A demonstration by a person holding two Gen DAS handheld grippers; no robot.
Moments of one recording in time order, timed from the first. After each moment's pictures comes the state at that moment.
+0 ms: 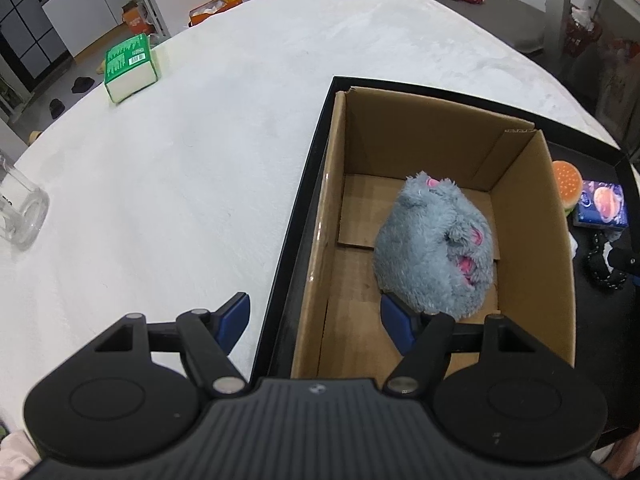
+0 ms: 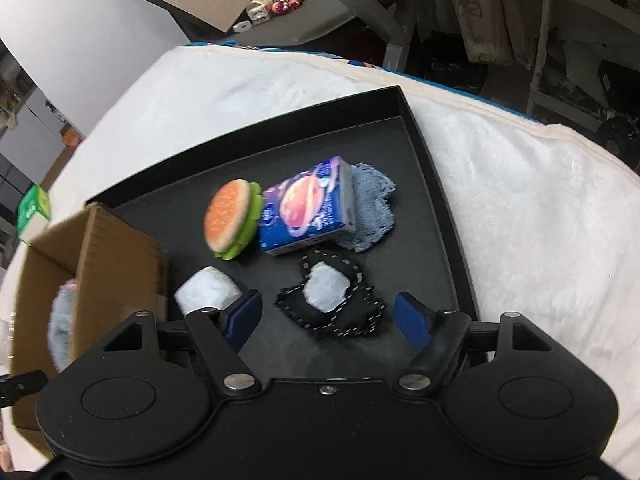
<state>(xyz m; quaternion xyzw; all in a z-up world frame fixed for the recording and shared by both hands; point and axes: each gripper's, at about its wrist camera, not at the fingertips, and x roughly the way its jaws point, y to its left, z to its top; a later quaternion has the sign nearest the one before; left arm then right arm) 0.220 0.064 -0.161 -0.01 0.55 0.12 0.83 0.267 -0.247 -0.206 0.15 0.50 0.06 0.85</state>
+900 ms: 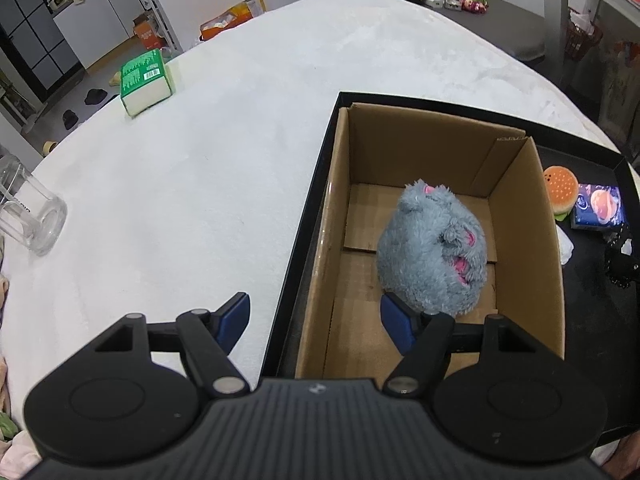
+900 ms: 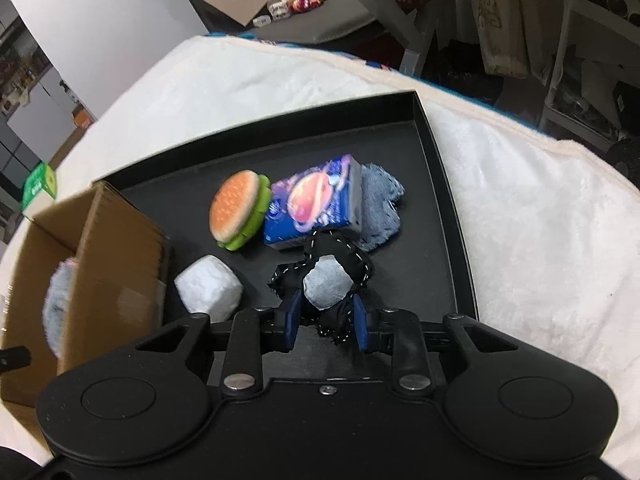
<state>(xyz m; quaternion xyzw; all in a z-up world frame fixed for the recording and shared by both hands) 0.204 0.057 -0.143 0.00 0.53 0.14 0.84 0.260 -0.244 -0.199 0.13 0.49 0.09 0.86</state>
